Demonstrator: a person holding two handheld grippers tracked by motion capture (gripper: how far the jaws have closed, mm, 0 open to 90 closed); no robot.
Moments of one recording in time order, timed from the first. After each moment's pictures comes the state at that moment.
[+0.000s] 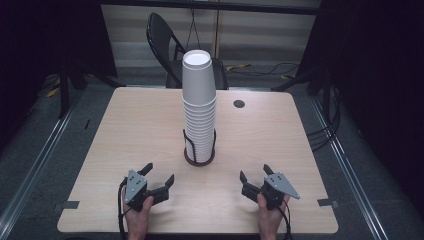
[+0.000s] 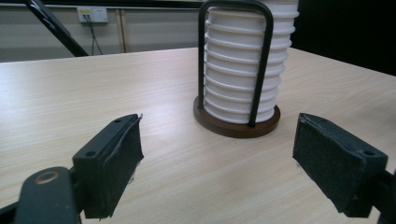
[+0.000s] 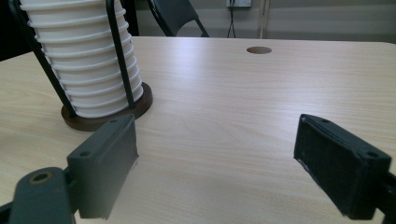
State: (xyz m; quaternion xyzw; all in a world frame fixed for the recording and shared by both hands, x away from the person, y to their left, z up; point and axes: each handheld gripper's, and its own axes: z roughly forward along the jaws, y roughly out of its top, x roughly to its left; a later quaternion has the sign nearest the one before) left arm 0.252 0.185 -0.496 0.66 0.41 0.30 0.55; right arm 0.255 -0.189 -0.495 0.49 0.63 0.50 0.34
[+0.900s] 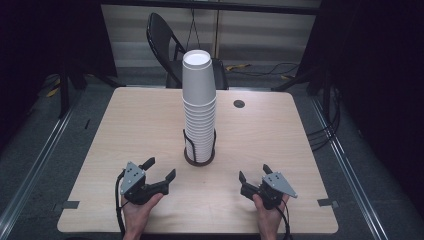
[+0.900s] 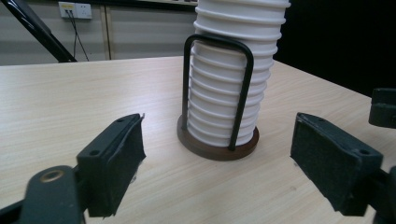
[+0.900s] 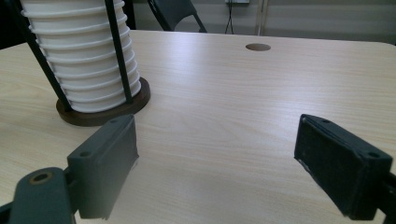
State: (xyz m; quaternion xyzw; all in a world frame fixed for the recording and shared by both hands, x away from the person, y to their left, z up) left arm 0.258 0.183 -0.464 0.67 0.40 0.26 0.57; right arm 0.256 -0.186 -0.494 0.48 0.64 0.49 0.35
